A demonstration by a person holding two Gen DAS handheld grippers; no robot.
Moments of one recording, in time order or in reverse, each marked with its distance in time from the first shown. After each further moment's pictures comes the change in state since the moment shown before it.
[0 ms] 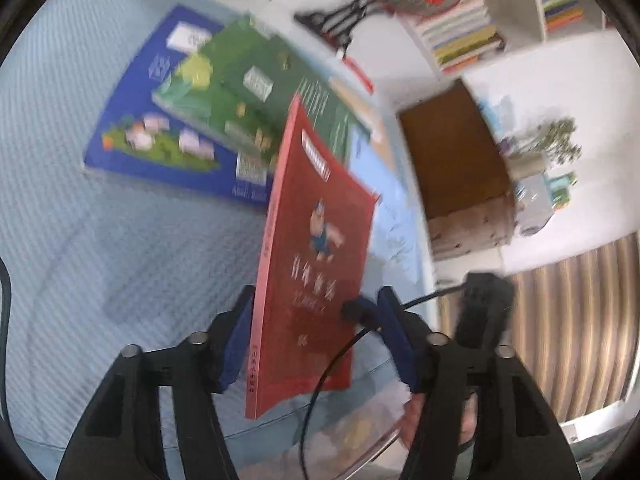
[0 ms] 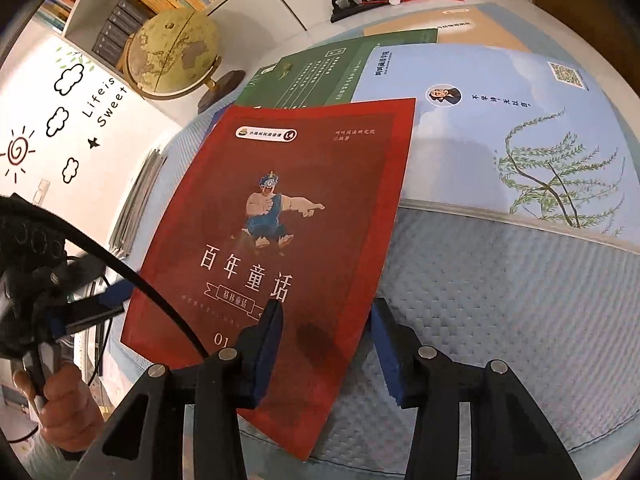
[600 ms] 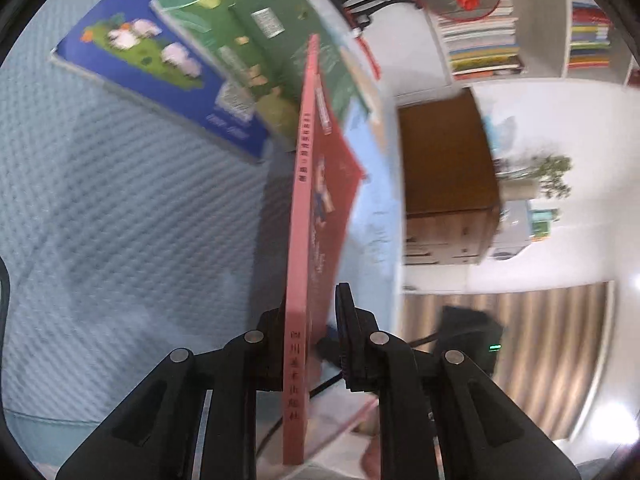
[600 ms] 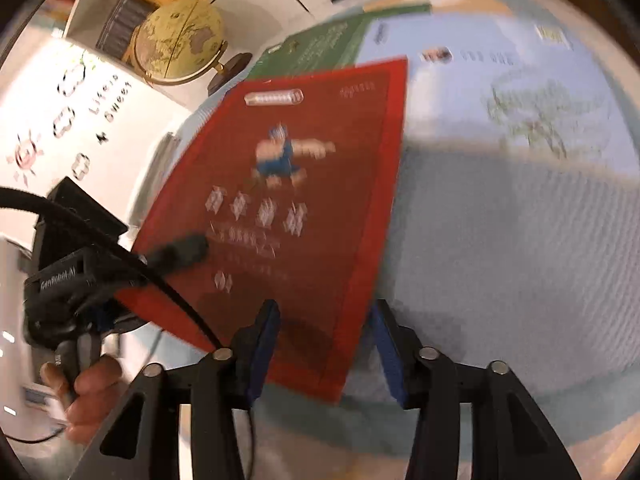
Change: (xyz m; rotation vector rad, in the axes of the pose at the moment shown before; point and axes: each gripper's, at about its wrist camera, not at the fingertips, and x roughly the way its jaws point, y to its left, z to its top) left arm 0.030 -0.004 -0.011 -0.199 0.020 -0.173; right arm -0.017 -0.008 -0.029 0.089 0.093 0.101
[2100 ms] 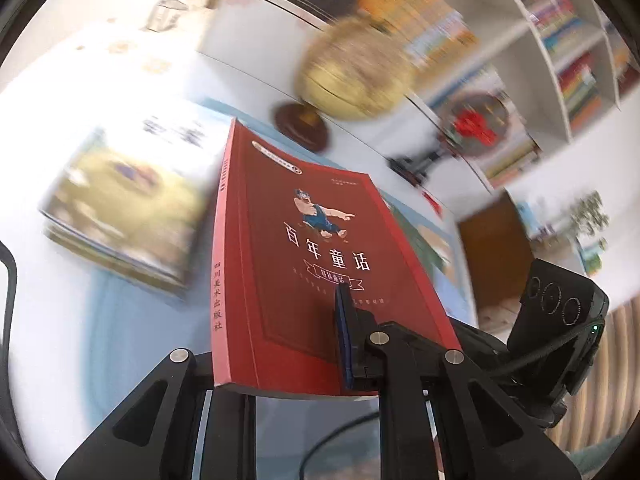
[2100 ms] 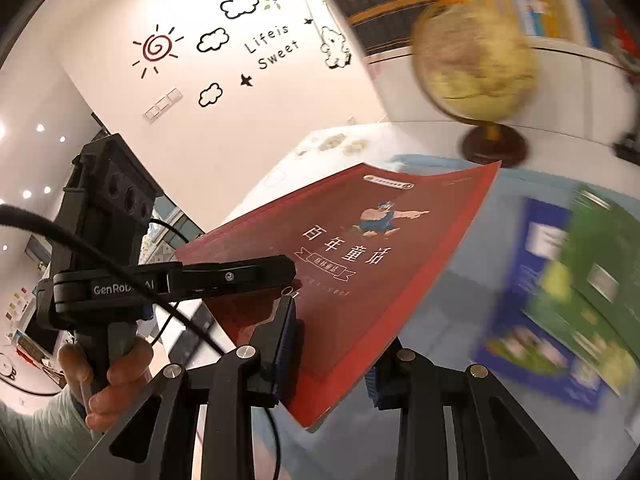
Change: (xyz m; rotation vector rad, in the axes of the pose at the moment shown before) left arm -0.281 0.053 0.090 0.176 -0.374 0.345; right arm 0.107 0.318 0.067 -0.584 -0.084 0.200
